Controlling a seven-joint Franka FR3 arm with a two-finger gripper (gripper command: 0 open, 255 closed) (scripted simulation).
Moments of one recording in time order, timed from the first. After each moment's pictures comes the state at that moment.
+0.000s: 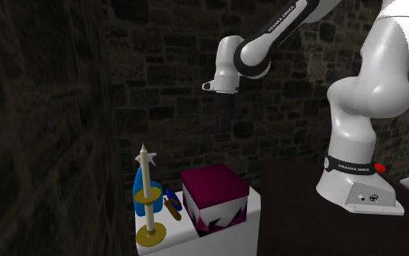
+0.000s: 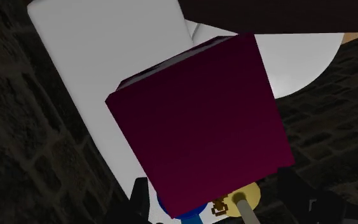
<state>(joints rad) 0.11 -0.28 -0.11 -2.69 0.11 2.48 -0.39</state>
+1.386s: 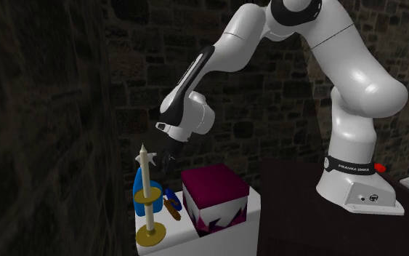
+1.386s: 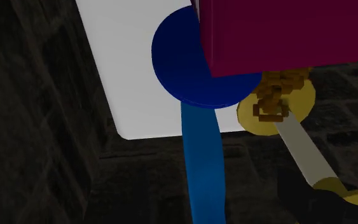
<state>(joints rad) -0.03 0.56 0.22 -2.11 0.94 3.02 -1.41</state>
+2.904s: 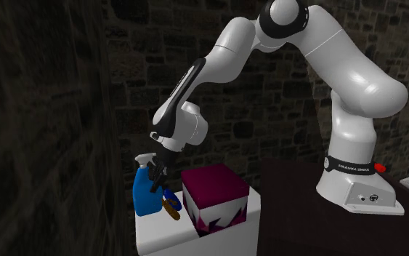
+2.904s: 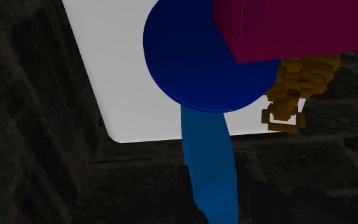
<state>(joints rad) -0.02 0.69 0.25 -2.01 0.94 3.06 -1.44</state>
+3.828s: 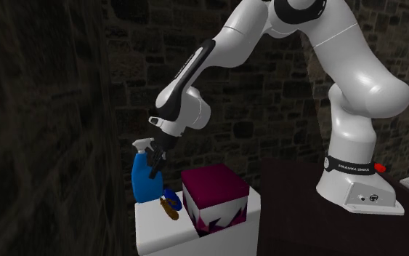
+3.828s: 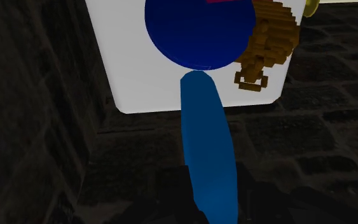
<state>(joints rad) 0.06 0.54 0.14 -2.07 0.87 2.96 -1.31</state>
